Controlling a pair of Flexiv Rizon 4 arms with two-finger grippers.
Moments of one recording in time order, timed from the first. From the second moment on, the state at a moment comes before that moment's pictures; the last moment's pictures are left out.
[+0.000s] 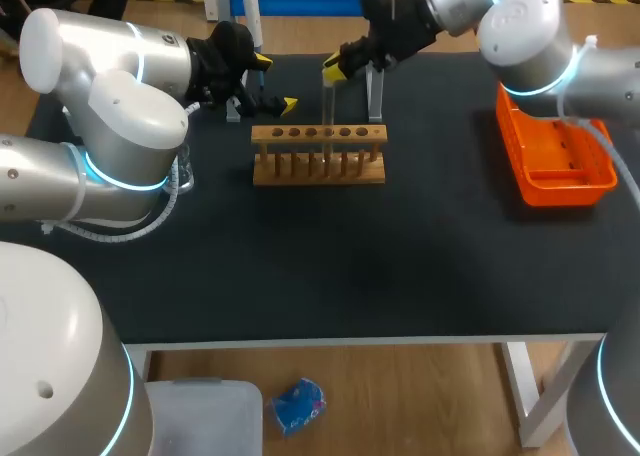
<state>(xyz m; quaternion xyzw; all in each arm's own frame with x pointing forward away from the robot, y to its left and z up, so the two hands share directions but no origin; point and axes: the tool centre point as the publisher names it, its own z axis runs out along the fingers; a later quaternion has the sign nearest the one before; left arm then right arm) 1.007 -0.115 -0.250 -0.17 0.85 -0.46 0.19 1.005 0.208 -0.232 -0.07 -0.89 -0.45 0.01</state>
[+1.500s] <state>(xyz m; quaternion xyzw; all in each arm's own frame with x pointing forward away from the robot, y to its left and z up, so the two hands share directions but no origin) 1.007 -0.115 -0.250 -0.17 0.85 -0.46 0.19 0.994 0.211 -0.205 -0.06 -0.82 -0.57 -0.01</state>
